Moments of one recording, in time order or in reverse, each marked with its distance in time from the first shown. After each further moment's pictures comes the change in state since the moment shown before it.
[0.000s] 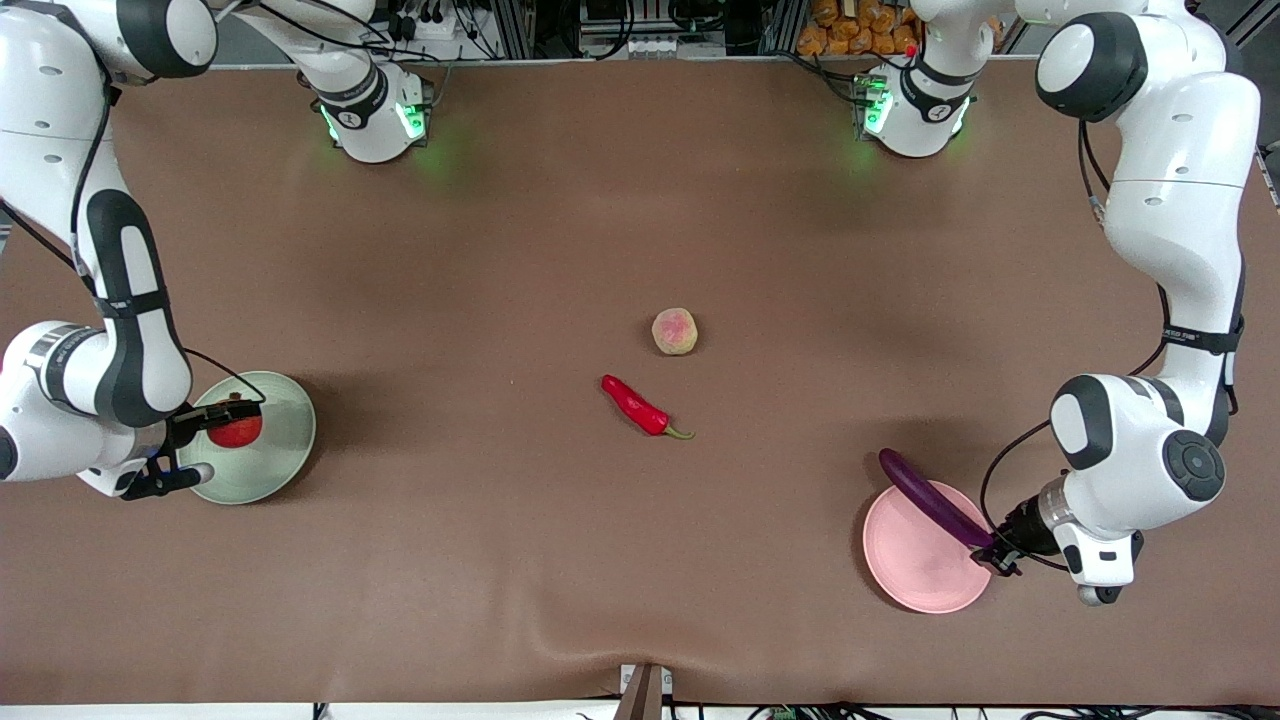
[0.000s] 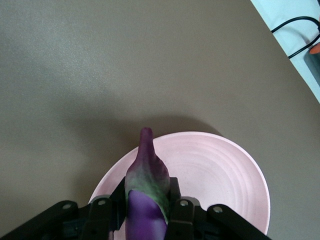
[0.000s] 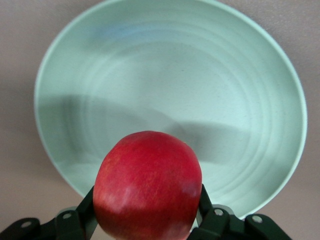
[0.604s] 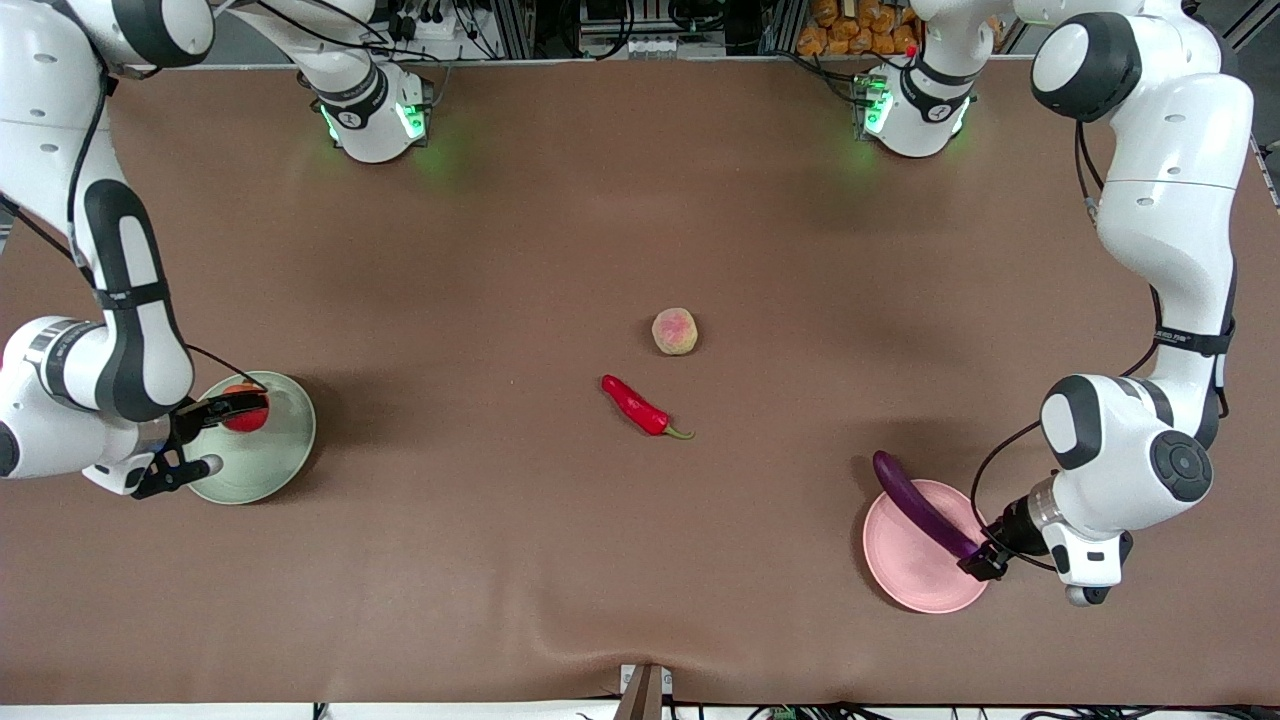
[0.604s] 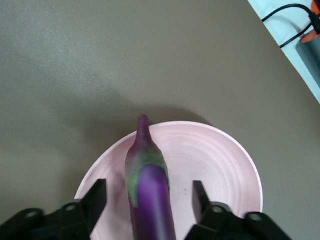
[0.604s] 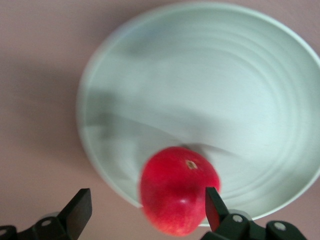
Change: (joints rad) left arm -0.017 0.000 -0.002 0.005 0.000 0.002 0.000; right arm 0.034 -0.055 0.039 0.000 0.004 -0.074 -0.001
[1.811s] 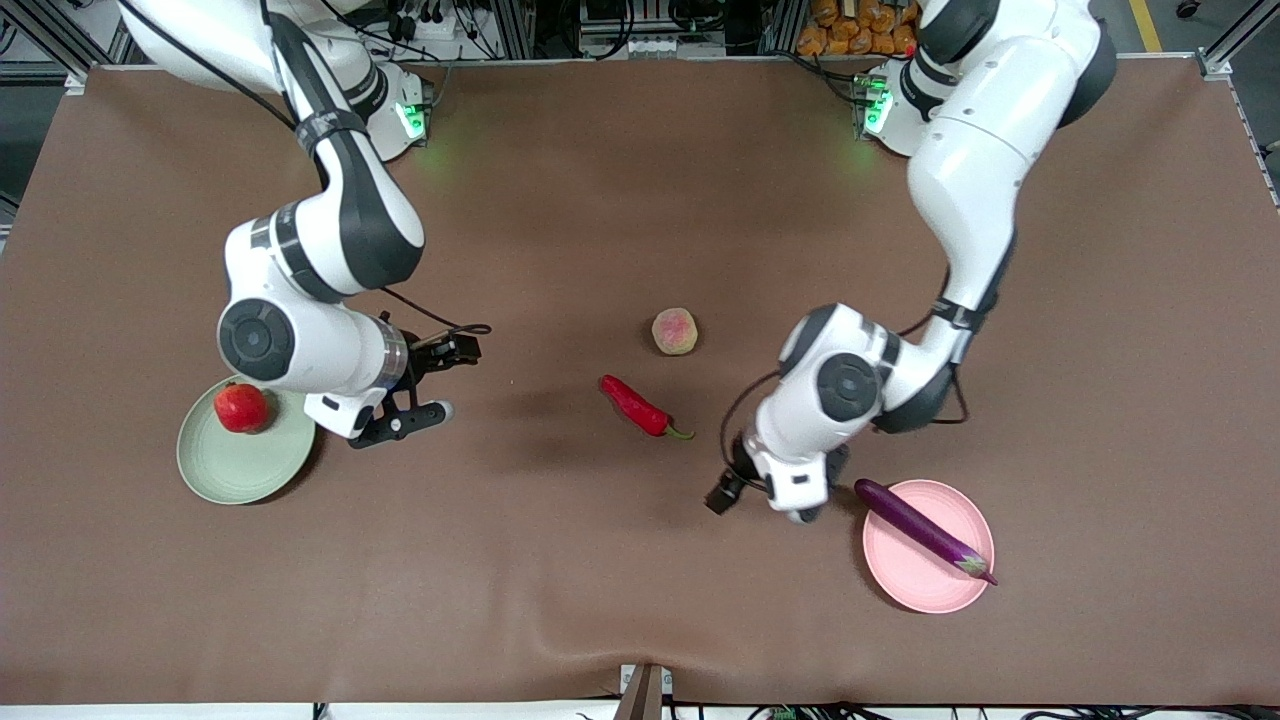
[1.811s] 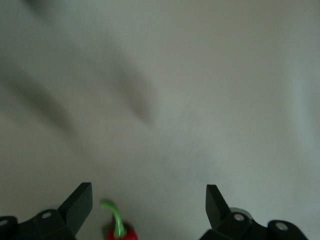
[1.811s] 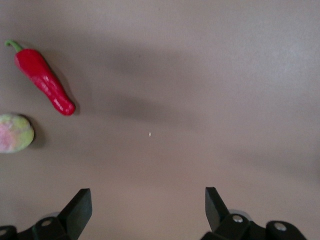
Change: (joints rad) left arm -0.487 -0.052 -0.026 -0.030 -0.002 -0.037 -0.728; right arm 0.493 -0.265 0.021 -0.138 0.171 0.099 0.481
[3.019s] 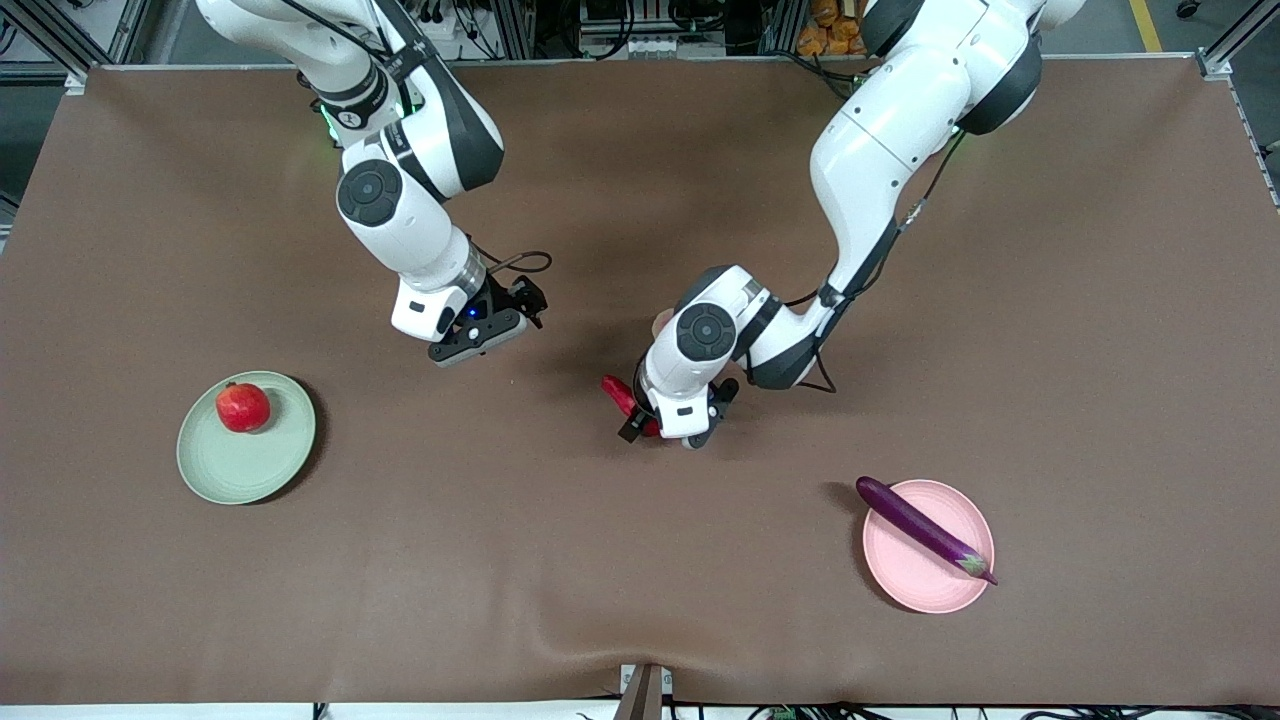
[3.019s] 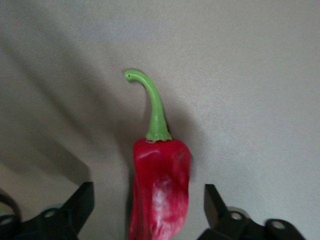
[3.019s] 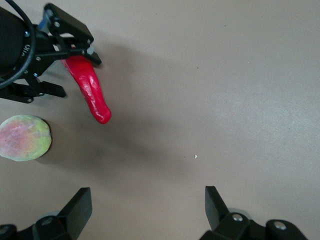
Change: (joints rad) left arm -0.195 0.077 0.030 -0.055 0.000 0.083 -0.177; right arm 0.196 -0.200 0.000 -0.457 0.001 0.548 0.023
